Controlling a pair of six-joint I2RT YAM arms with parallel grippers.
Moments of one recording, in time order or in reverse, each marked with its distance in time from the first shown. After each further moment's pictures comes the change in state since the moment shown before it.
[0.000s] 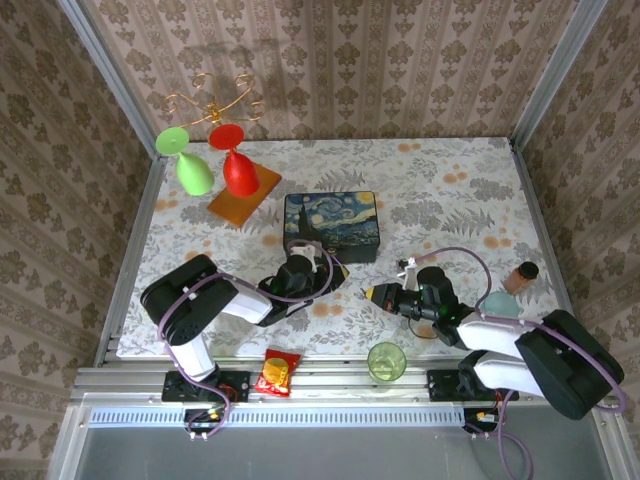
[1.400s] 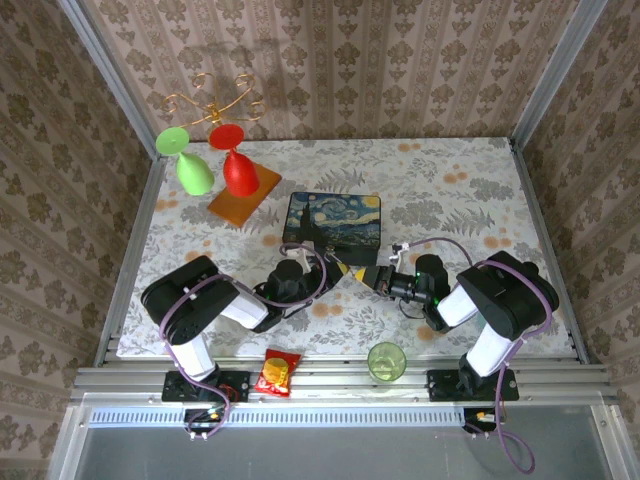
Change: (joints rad) left arm 0.006 0.004 -0.079 0.225 0.011 -0.172; right arm -0.101 0.479 0.072 0.616 -0.198 0.161
